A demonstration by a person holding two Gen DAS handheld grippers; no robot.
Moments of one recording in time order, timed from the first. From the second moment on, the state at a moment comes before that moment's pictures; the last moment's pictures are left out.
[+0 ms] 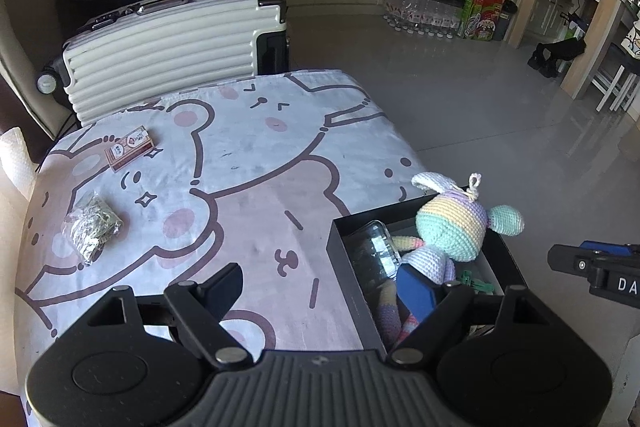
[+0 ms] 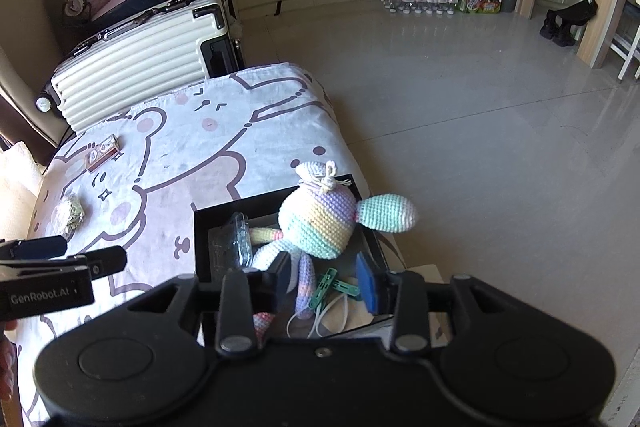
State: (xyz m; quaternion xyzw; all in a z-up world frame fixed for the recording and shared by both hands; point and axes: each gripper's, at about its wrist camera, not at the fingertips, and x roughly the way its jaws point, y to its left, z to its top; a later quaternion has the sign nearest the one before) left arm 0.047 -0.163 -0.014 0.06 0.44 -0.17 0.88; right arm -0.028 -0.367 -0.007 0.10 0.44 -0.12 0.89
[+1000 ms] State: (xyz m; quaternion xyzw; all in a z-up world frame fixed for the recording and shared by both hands) left arm 0.042 -0.151 -0.016 0.08 0.44 -0.13 0.89; right arm -0.045 -0.378 -0.009 0.07 0.42 -0.17 0.89
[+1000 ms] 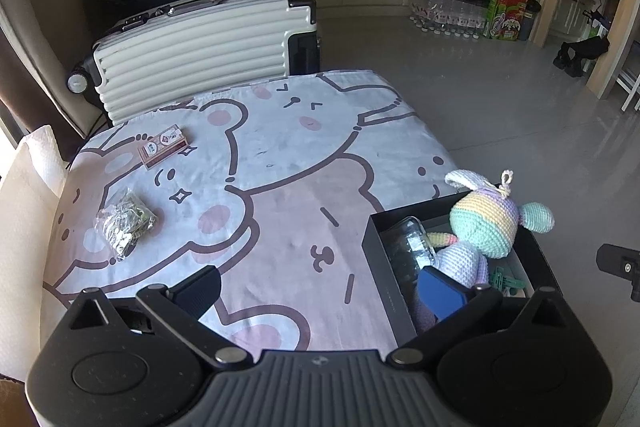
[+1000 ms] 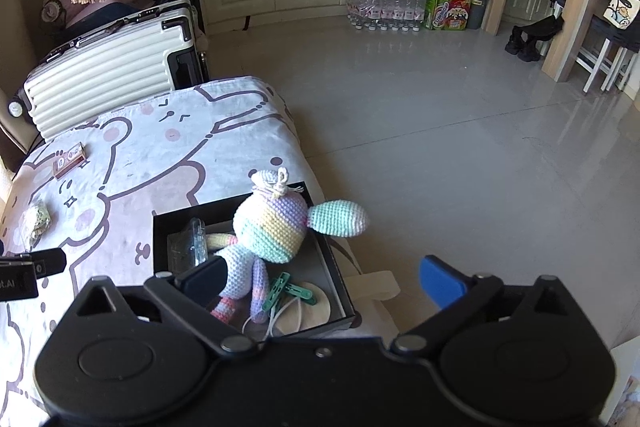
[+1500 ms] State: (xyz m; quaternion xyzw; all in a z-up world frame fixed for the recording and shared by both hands) left arm 0.049 -0.136 -0.018 0.07 0.44 -0.11 0.89; right arm -0.033 -0.371 -0.016 0.07 0.43 -0.16 0.89
